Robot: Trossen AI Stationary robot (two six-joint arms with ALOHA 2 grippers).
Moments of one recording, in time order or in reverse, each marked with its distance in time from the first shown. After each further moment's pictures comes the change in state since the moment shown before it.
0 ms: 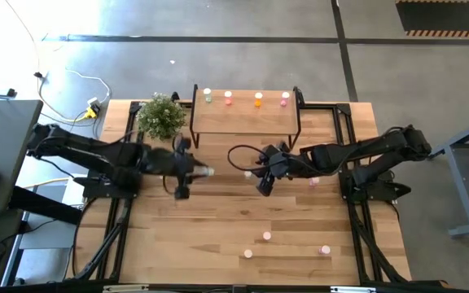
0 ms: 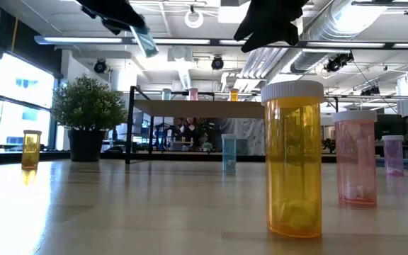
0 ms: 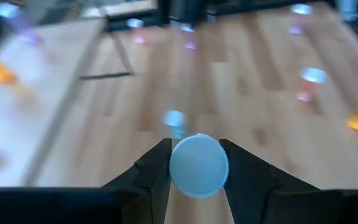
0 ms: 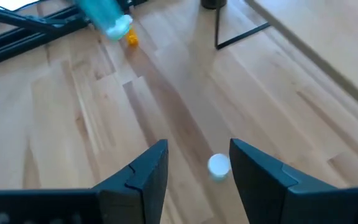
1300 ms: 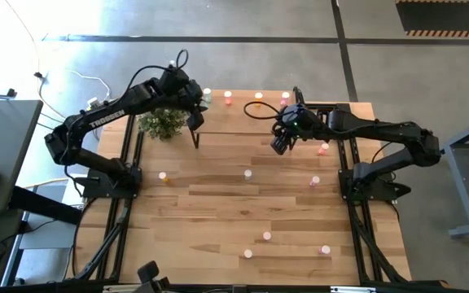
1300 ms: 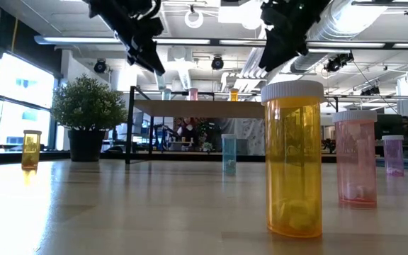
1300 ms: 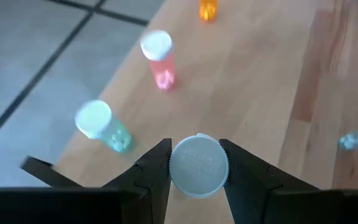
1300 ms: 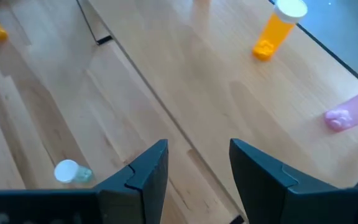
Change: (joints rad) left arm 0.809 0.312 0.377 -0.261 0.363 0.187; right arm -0.411 -0.127 0.000 -0.202 -0.087 -0.281
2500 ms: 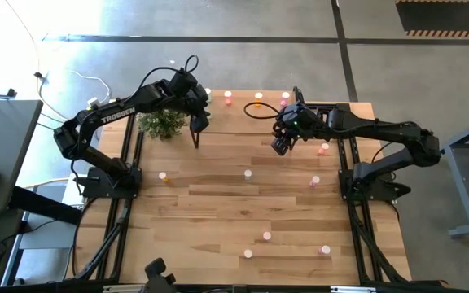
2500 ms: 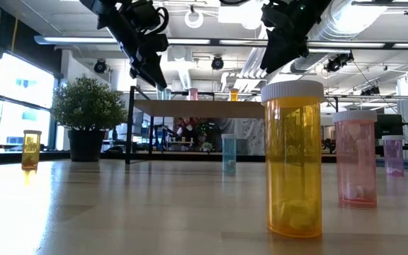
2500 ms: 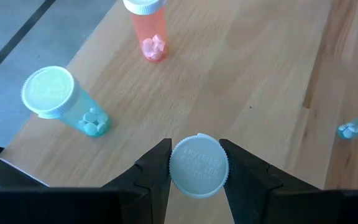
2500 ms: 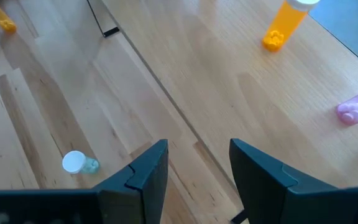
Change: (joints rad) left arm 0.000 0.091 0.000 -0.014 0.021 -0.050; right arm -0.008 0.000 0.000 -0.019 -0.045 0.002
